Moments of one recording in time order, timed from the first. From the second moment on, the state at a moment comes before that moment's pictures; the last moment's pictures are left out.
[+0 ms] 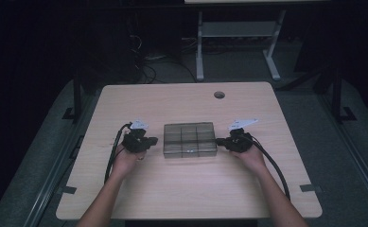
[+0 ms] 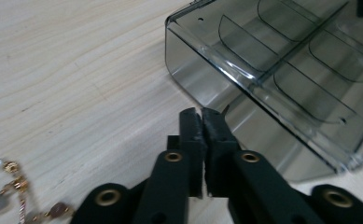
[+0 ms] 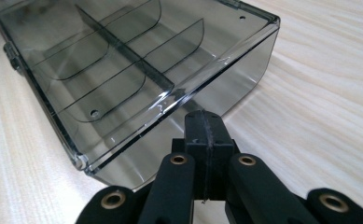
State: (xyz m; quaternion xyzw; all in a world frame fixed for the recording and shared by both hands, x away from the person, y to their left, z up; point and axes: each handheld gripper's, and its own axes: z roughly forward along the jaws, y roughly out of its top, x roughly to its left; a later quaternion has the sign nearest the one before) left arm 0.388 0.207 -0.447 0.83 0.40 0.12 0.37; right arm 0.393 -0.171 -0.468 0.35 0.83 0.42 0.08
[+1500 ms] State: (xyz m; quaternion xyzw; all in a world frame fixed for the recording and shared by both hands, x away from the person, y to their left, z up) left arm 0.374 0.197 -0.450 0.84 0.39 0.08 0.38; right arm 0.365 -0.164 -0.463 0.35 0.85 0.40 0.07
